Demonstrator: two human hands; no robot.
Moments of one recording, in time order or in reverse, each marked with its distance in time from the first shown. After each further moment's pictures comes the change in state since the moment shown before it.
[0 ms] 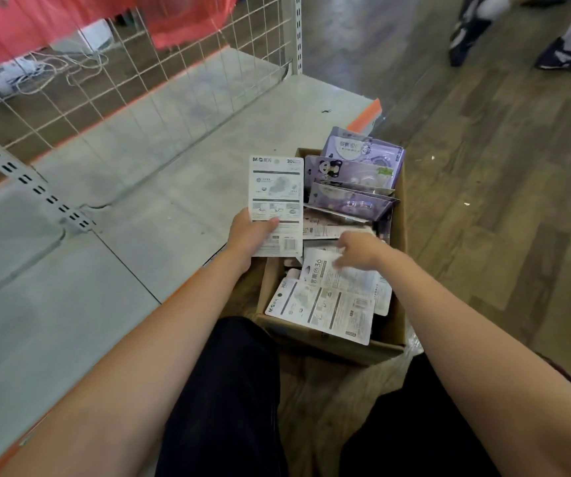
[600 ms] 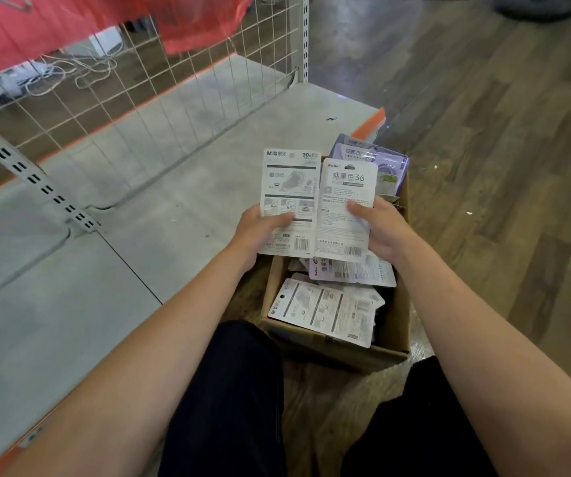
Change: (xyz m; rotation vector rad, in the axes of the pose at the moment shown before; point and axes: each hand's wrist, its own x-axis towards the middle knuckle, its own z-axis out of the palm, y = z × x) left_hand -0.001 0.010 -0.006 -0.114 -0.136 0.026; right_hand -0.014 -0.013 -0.031 1.394 0.178 -0.152
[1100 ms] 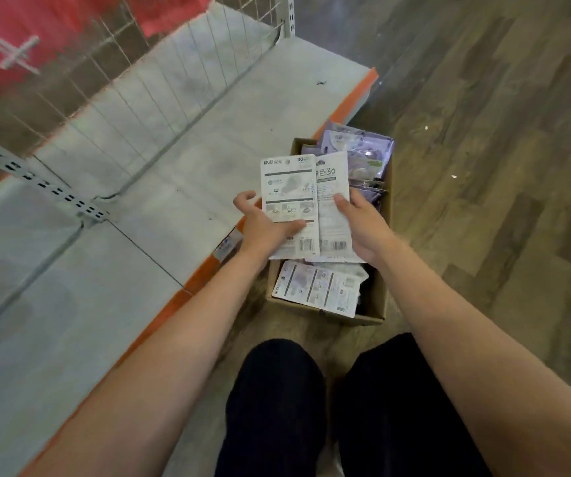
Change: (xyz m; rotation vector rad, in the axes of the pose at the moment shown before) left_hand -0.045 0.058 0.018 0.217 0.095 -0.060; right_hand -0.051 -0.050 0.037 0.036 0.074 0.129
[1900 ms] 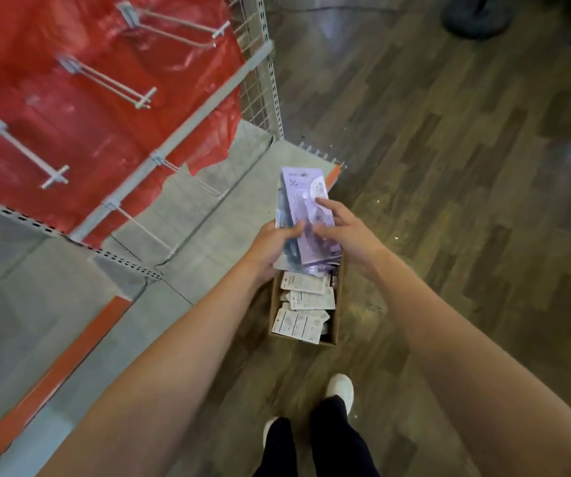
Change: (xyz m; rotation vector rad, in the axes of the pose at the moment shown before) left_hand -0.151 0.390 -0.053 -0.429 -0.302 -0.177; right_hand -0.195 -0.354 0.027 -0.181 -0.085 -0.040
